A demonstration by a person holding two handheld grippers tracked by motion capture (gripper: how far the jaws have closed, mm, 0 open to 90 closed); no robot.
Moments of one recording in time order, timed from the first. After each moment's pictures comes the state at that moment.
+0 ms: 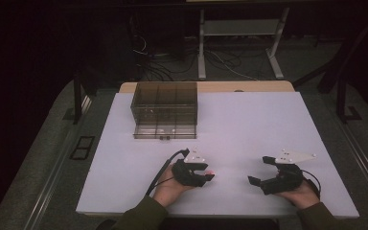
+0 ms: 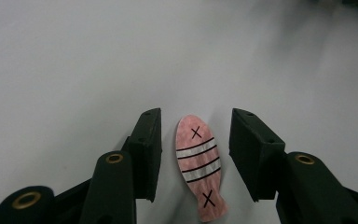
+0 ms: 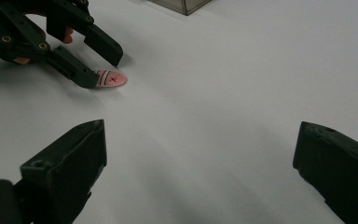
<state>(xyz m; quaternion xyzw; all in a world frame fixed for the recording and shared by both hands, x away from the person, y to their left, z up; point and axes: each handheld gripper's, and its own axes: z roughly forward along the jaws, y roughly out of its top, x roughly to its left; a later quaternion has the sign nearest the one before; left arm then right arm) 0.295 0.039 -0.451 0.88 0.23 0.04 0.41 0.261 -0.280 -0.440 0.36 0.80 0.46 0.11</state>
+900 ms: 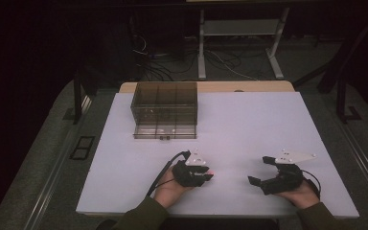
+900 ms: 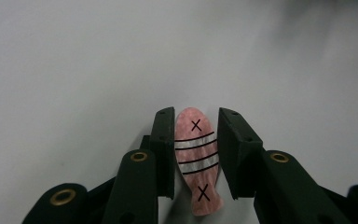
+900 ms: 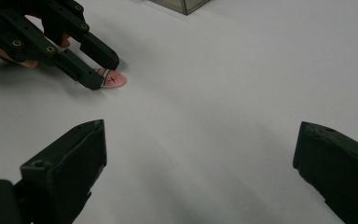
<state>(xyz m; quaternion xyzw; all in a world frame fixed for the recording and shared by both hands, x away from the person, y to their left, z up) 0.293 0.038 -0.453 0.89 0.22 0.05 0.40 0.261 -0.280 -0.440 0.36 0.80 0.46 0.11</state>
